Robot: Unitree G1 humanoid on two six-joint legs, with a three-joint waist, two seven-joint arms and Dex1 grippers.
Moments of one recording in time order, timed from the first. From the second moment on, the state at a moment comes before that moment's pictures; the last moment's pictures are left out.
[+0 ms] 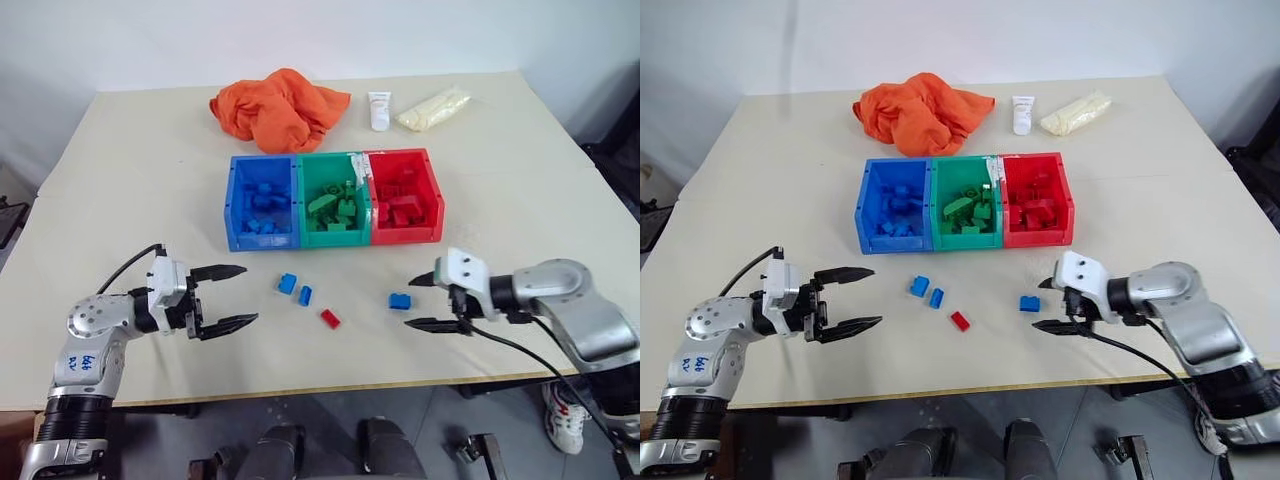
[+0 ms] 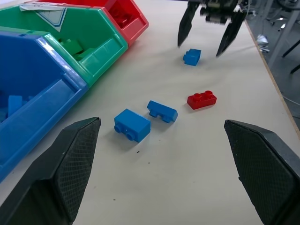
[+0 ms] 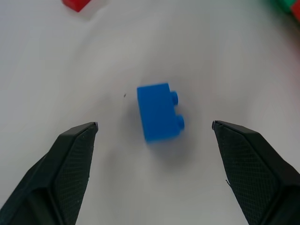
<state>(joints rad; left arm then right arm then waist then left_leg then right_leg) -0.20 0.64 0.15 0.08 -0.47 -0.01 -1.21 -0.45 -0.82 0.21 -0.06 0.17 0.42 1.17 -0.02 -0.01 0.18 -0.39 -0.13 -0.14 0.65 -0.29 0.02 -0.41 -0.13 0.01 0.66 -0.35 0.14</state>
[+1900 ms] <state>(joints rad) -0.19 0.61 0.16 0.02 -0.47 0.00 -1.14 -0.84 -0.44 0.20 0.26 0.20 0.12 1.24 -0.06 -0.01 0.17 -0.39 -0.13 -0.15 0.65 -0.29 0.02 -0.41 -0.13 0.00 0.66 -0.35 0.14</state>
